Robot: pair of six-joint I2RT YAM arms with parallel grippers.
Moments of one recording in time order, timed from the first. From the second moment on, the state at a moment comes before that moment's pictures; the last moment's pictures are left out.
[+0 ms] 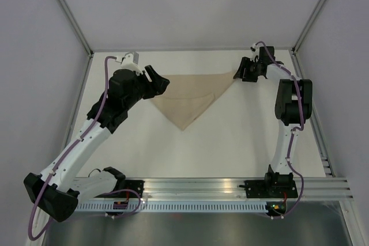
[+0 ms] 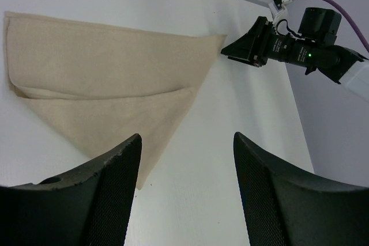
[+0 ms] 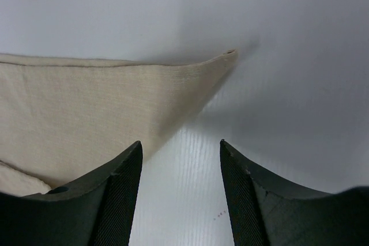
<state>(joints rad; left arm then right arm) -0.51 1.08 1.10 -0.34 -0.06 -0.63 -0.03 2.21 1.67 -0.35 -0.40 0.21</state>
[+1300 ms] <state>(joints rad) -0.51 1.07 1.06 -0.31 -0.05 -0.63 -0.08 2.35 1.74 -0.12 -0.53 0.45</state>
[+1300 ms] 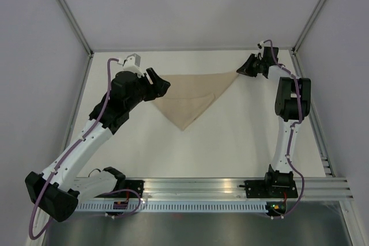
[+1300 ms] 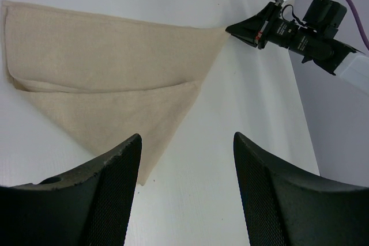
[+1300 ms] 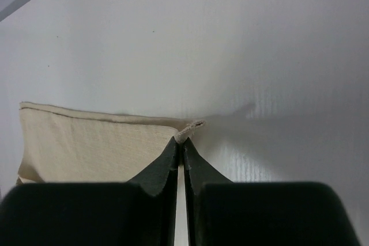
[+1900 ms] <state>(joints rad) -0.51 1.07 0.92 -0.25 -0.02 -0.68 0.20 1.97 1.52 -0.10 -0.47 0.13</state>
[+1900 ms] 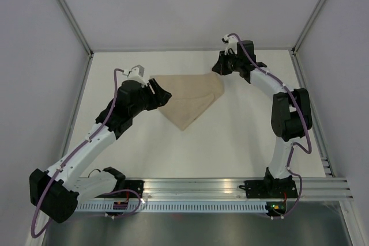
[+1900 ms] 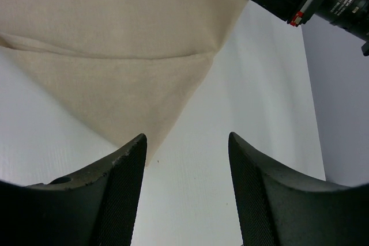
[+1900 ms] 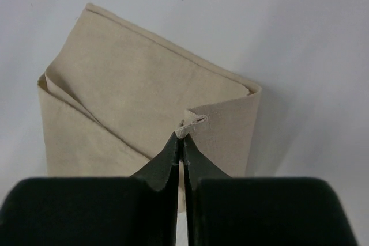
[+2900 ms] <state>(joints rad) -0.52 1.04 0.62 -0.03 0.09 -0.85 0.65 1.71 1.33 -0.20 -0.14 -0.36</state>
